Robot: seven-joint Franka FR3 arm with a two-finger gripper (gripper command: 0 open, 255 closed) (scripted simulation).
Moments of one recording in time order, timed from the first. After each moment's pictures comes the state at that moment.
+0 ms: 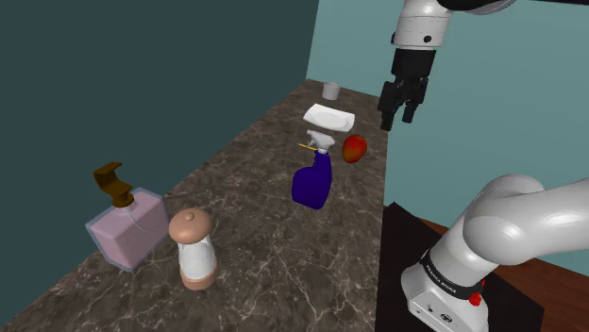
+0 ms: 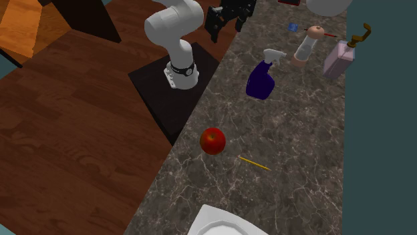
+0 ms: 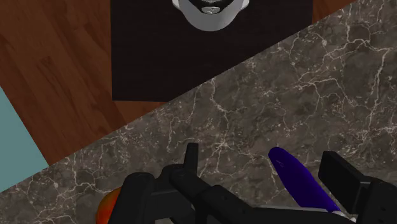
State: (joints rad) arm 0.02 -0.76 0.05 -2.38 0.05 1.43 0.09
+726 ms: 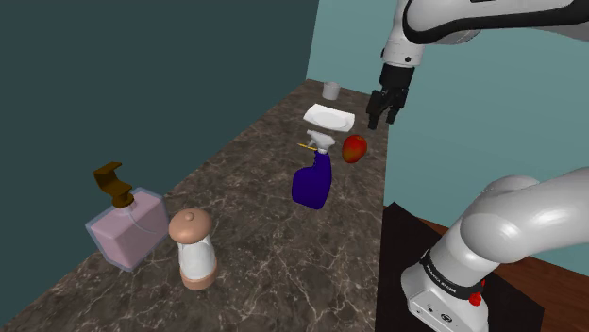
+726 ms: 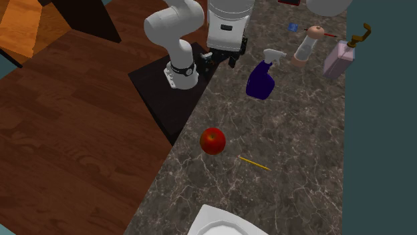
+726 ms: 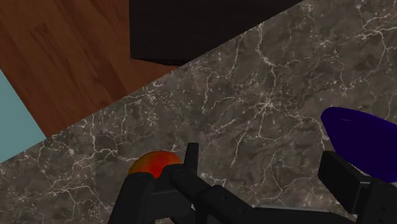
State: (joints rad) arm -0.04 -0.61 -0.09 -2.42 -0.03 1.71 -0.08
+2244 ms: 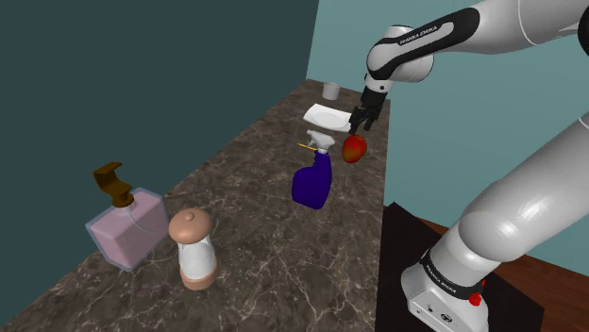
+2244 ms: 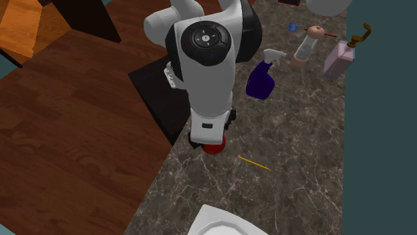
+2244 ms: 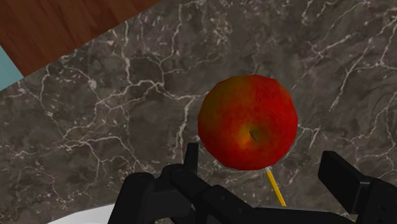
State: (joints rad) arm -0.07 -0.16 -0.29 -2.33 0.02 2.17 -0.37
